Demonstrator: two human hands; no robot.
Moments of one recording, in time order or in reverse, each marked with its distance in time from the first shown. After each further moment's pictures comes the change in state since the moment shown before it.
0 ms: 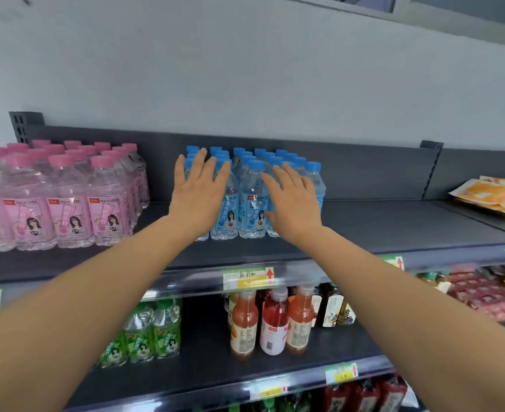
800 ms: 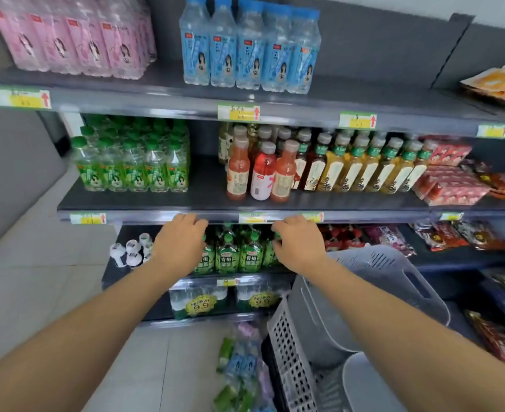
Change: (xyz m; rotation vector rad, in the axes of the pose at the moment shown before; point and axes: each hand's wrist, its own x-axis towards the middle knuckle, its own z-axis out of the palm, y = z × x) left_hand -0.353 0.106 -0.016 -0.277 -0.581 -0.063; right_hand -0.348 -0.031 -0.003 0.222 -0.531 -0.062
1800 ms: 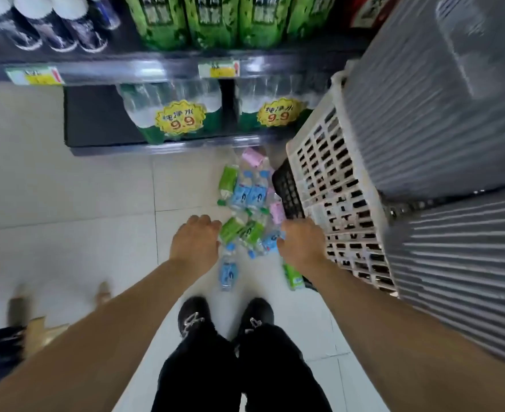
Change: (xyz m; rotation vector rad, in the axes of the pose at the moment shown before) left_hand -0.183 0.058 0.484 -0.148 -0.644 0.020; right_hand -0.218 -0.040 0.479 0.107 -0.668 0.295
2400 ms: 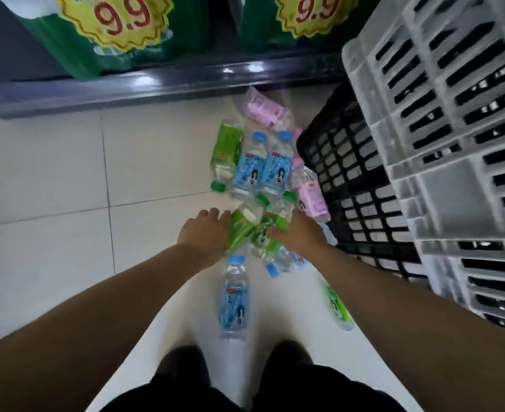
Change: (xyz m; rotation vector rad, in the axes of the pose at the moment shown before) left_hand 0.201 -0.059 0.258 0.157 -0.172 0.112; right_hand 0.203 0.005 0.274 0.437 -0.253 0.249
